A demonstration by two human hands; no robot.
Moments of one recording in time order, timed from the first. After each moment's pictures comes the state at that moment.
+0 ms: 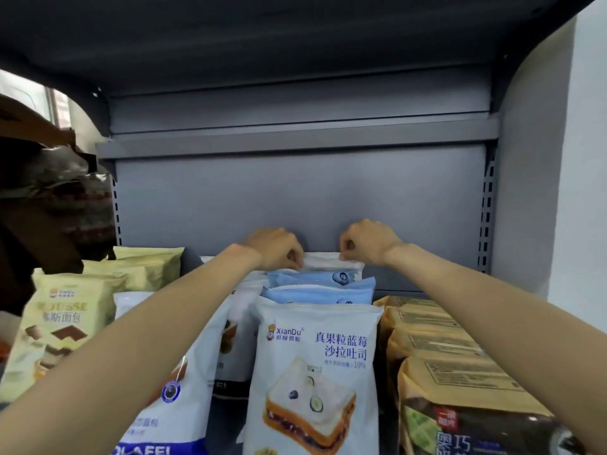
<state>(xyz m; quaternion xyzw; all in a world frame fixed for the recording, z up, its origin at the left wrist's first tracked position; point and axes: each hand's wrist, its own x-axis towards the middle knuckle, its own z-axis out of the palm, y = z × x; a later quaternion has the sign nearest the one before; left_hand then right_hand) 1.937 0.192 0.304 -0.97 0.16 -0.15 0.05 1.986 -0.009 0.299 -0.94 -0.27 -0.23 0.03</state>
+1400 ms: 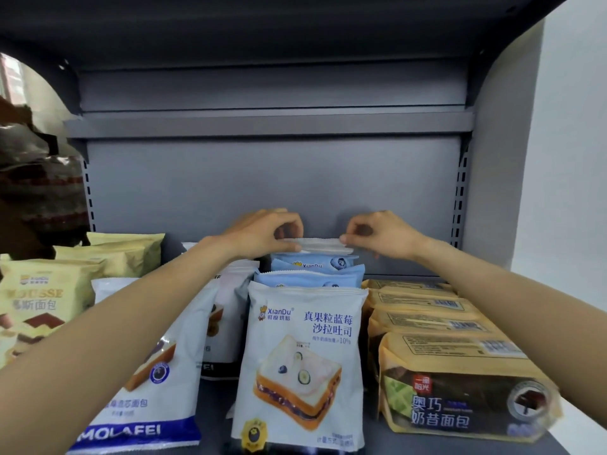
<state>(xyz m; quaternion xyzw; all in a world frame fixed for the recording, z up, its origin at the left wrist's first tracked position) 1.927 0.196 0.297 -0.94 0.26 -0.21 -0.10 1.946 -0.055 0.293 -0.92 -0.28 -0.18 0.22</state>
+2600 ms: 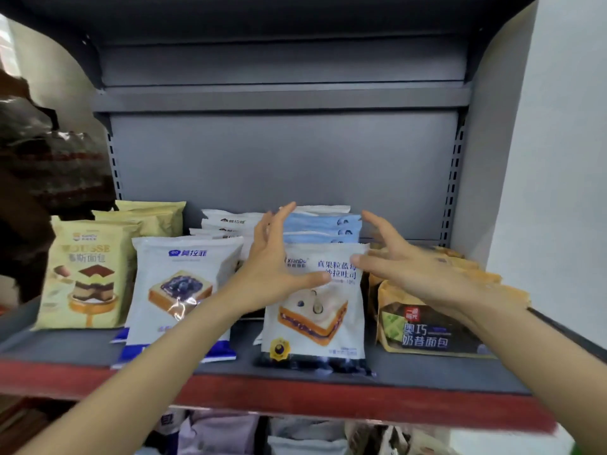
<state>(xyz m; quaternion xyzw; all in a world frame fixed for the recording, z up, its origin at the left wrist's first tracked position) 1.782 0.168 0.225 -0.88 0.18 -0.21 -0.38 1.801 -0.048 0.232 -0.80 -0.27 -0.02 0.53</state>
